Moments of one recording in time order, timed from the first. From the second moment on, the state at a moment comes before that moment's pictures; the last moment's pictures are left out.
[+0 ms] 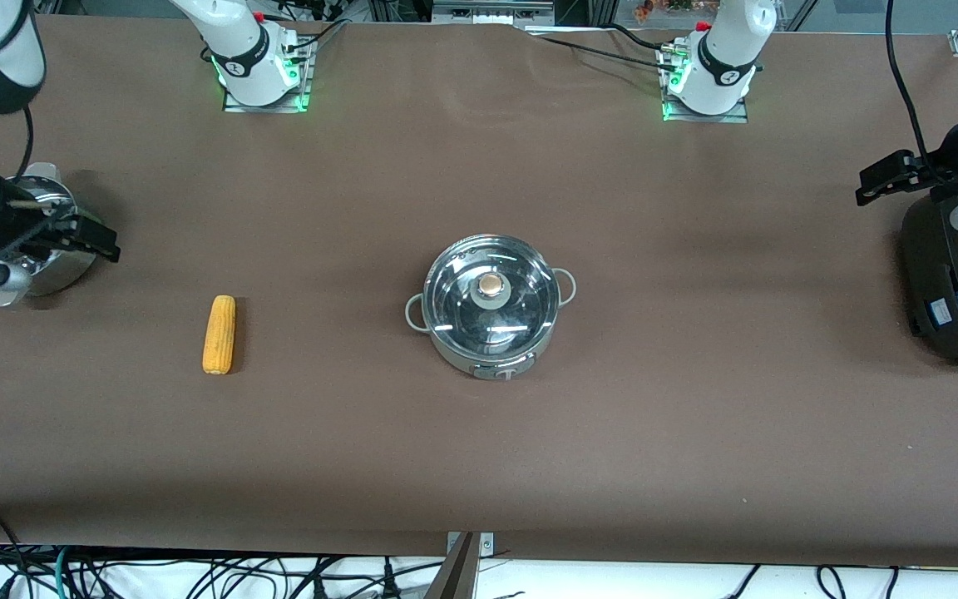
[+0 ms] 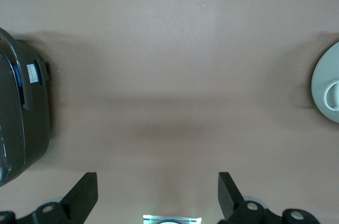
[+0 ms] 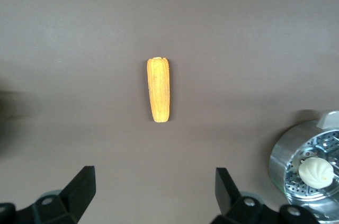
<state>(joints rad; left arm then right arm) -0.05 0.05 0.06 -1.52 0.01 1.44 -0.03 -0.01 0.20 0.02 -1.55 -0.03 1.69 0.02</state>
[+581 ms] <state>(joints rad) -0.05 0.05 0.06 -1.52 0.00 1.44 -0.02 -0.01 0.44 0.02 -1.62 -0.02 1.96 0.02</state>
